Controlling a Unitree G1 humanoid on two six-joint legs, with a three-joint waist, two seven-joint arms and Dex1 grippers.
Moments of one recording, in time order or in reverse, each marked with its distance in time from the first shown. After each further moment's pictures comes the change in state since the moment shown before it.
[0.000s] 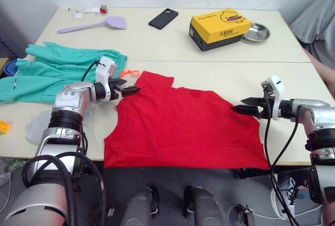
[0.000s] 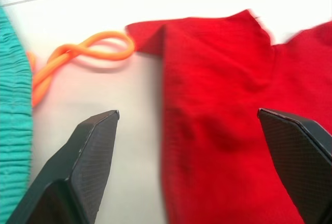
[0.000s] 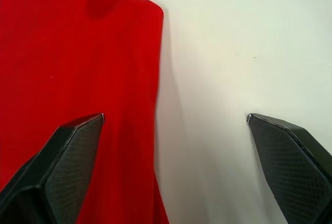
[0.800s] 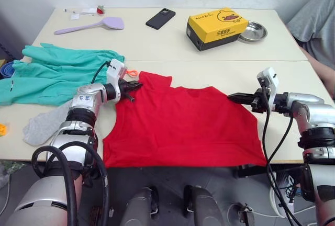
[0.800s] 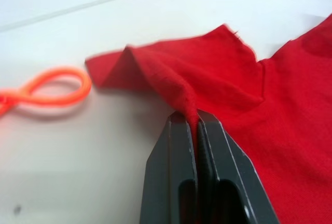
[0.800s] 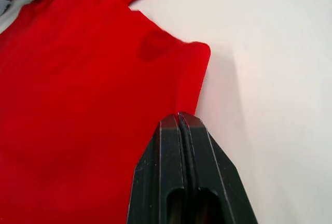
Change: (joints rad) left arm -0.057 -0.098 0.057 0.251 0.079 -0.355 -0.074; right arm 0.040 0.052 -0.075 -0.151 0.035 -0.074 0.060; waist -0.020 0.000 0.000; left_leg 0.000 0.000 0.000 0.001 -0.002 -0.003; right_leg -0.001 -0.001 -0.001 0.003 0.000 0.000
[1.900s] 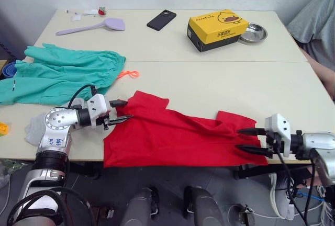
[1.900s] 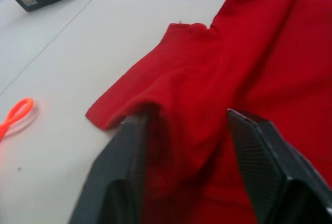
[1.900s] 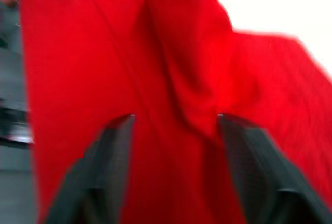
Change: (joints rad) left arm 0.527 0.219 -0.006 -0.631 -0.091 -0.298 -0.281; right arm 0.568 -0.172 -0.063 -0.442 0.077 -0.232 0.134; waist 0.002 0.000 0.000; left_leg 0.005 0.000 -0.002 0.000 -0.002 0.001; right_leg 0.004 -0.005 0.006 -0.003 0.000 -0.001
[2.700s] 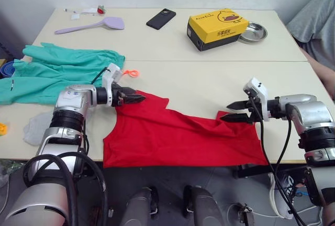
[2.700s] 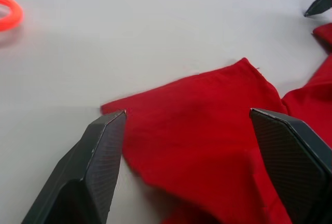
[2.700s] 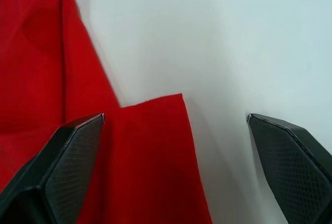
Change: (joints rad) left arm -0.446 -0.122 -0.087 0.336 0.024 0.768 0.096; right arm -0.594 0.129 0.279 0.379 -0.157 0.371 -0.065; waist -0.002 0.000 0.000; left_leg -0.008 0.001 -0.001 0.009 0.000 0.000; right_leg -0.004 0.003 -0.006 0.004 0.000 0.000
